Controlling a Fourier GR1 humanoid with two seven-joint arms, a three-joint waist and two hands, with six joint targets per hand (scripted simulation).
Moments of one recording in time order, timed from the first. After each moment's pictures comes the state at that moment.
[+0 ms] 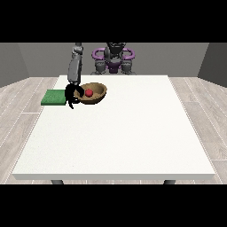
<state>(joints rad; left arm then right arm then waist) -0.83 0.60 0.48 -1.36 0.35 -0.38 0.29 -0.44 -0.25 -0.41 -0.67 -0.26 -0.07 -0.53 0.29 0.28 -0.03</state>
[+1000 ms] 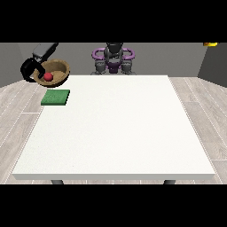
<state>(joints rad) -0.64 0.65 0.55 -1.18 0.32 -0.44 0.14 -0.47 -0.71 -0.32 -0.72 -0.18 -0.02 0.07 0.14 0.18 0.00</state>
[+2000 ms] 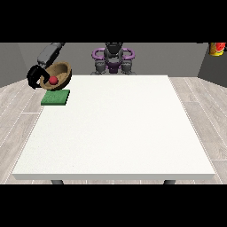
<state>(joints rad) -0.56 0.77 0.60 -1.00 0.32 -0.49 -0.05 -0.54 -0.59 -0.32 -0.68 -0.18 -0.02 0.05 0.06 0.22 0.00</state>
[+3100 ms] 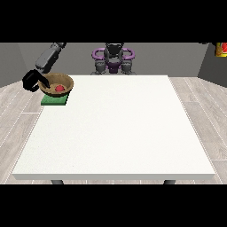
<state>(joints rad) -0.55 0.84 0.61 -0.97 0.36 -0.50 -0.11 -0.62 -0.62 -0.43 -0.56 -0.22 -0.14 -0.04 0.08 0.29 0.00</state>
